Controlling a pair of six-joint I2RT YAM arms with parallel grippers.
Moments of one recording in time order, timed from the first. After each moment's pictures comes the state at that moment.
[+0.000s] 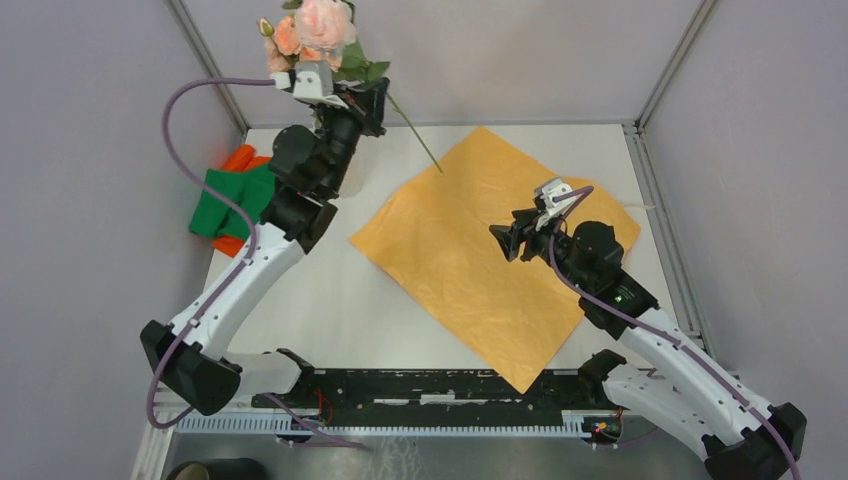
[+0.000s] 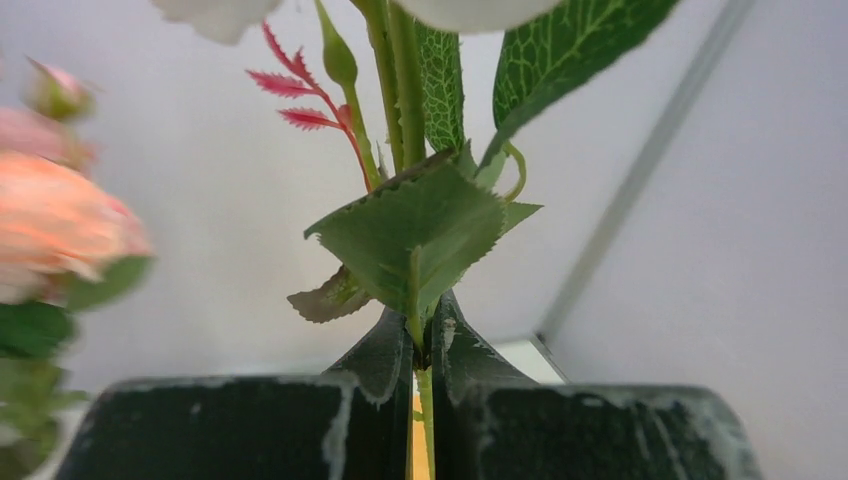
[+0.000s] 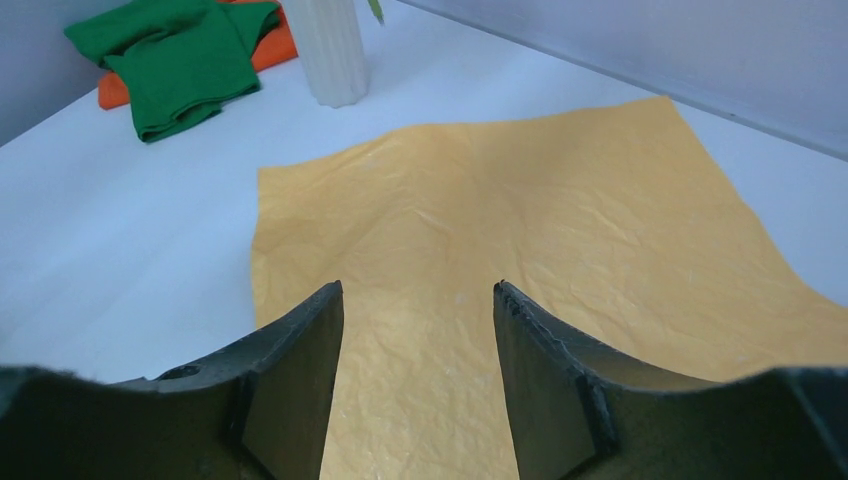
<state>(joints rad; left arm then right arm) -0.56 1.30 1.30 0.33 -0.11 -0.30 0.60 0.79 0.68 0.01 -0.06 0.06</state>
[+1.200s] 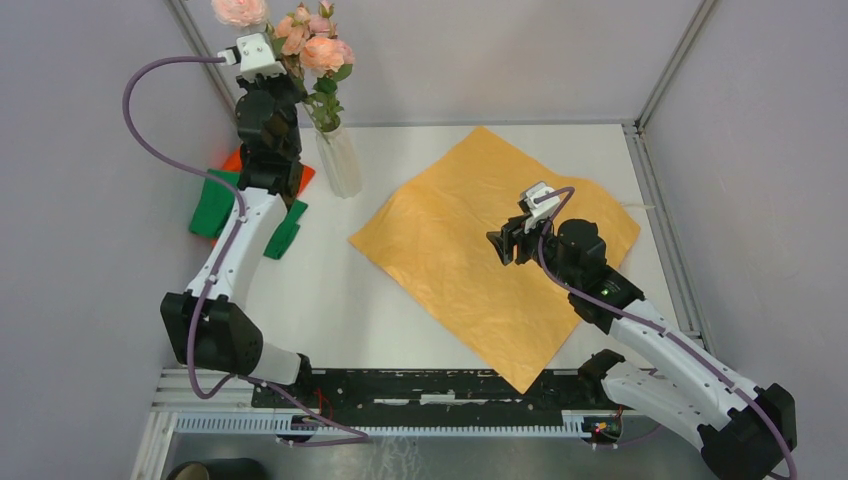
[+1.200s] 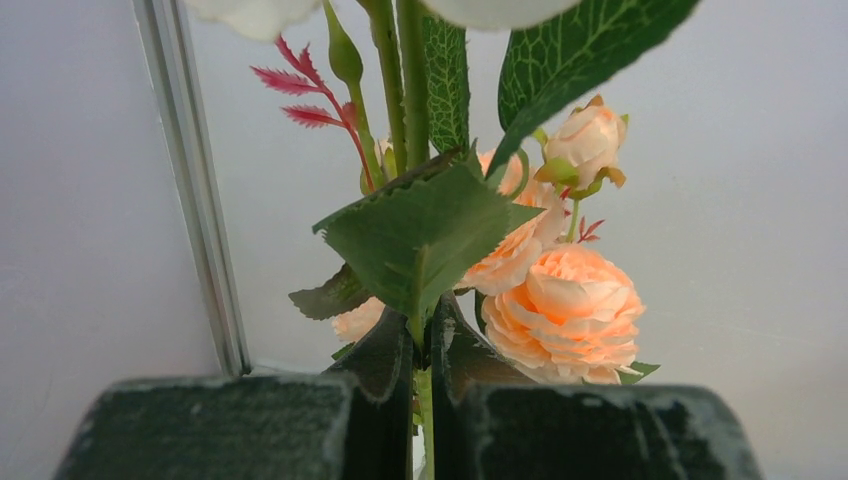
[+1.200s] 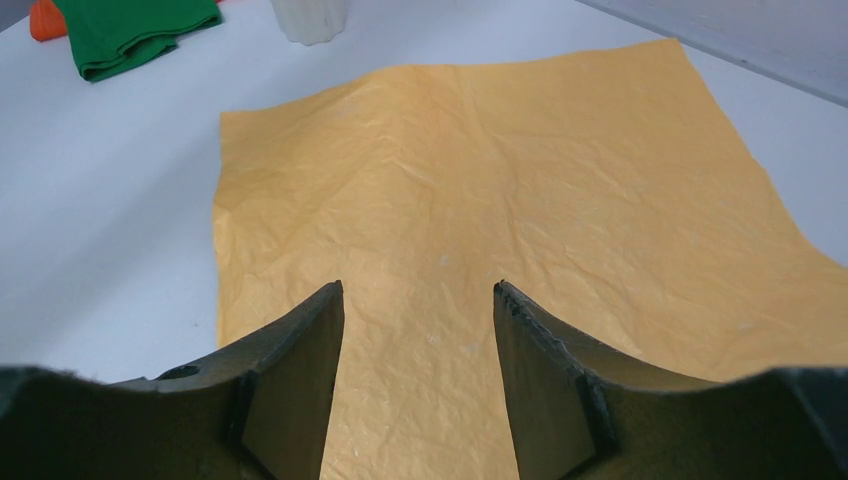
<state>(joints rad) -0.16 1.45 1.40 0.39 -0.37 0.02 0.60 0.87 0.64 0.02 -0.03 0.02</state>
